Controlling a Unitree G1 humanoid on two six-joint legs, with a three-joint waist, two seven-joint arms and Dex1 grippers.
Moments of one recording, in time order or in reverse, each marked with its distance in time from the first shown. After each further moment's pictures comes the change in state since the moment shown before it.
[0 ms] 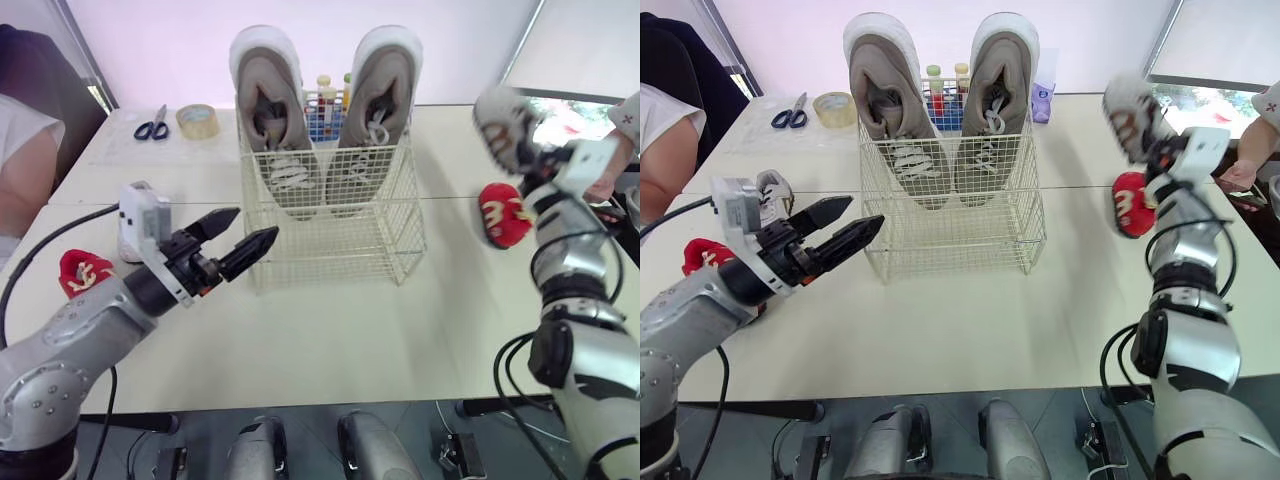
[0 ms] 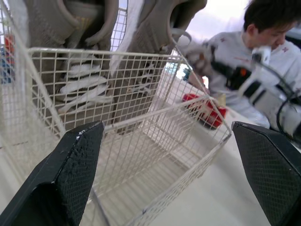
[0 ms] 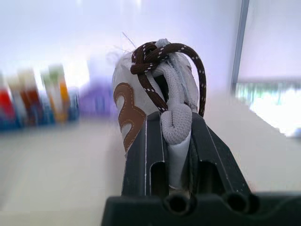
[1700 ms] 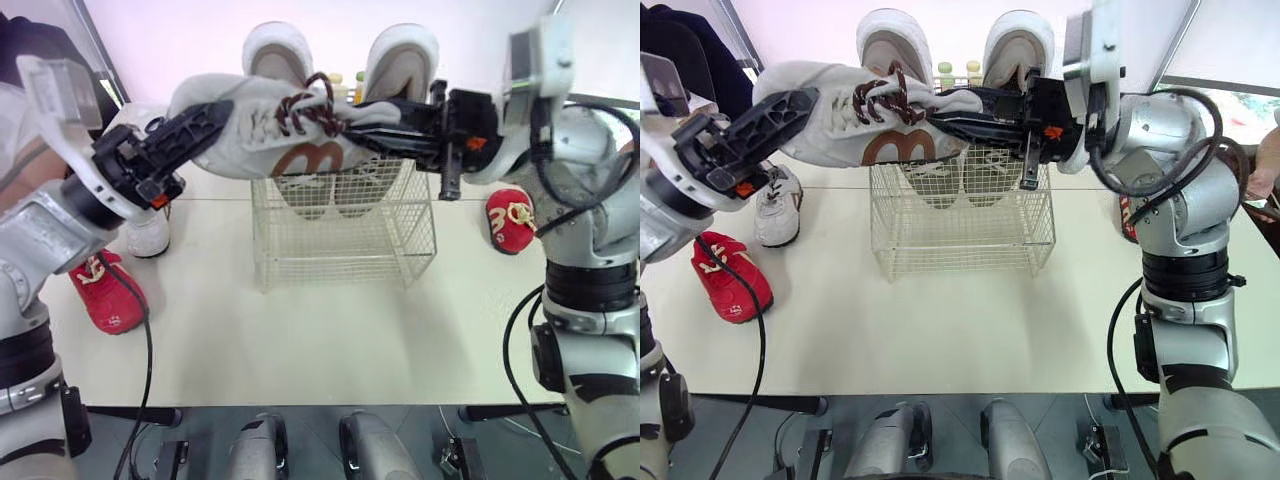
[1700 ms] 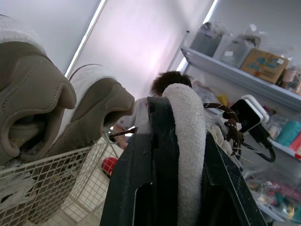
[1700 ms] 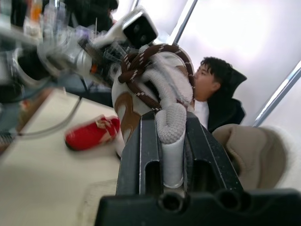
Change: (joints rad) left arm -0.395 0.041 0.046 0.381 -0.503 0.069 -0.051; right arm 0.081 0.049 0.273 -1.135 0.527 0.818 0.594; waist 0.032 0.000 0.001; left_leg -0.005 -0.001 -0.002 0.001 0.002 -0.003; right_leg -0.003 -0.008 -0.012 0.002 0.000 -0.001
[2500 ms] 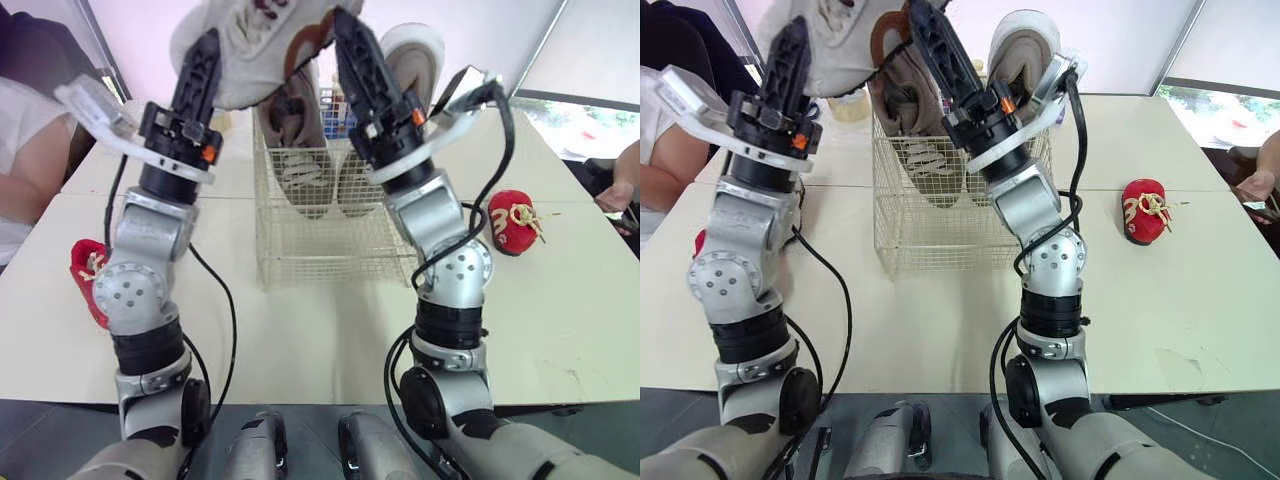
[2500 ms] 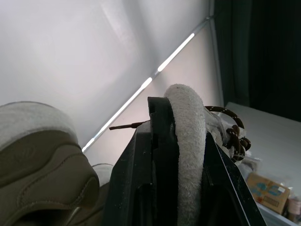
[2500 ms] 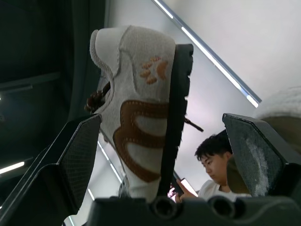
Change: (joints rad) left arm -0.076 -0.534 -0.080 -0.020 0.300 -0.387 0.127; right arm 0.086 0.674 -0.091 0.000 0.346 -0.050 -0.742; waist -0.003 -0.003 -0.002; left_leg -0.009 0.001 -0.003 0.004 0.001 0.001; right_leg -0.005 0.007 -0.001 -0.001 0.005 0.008
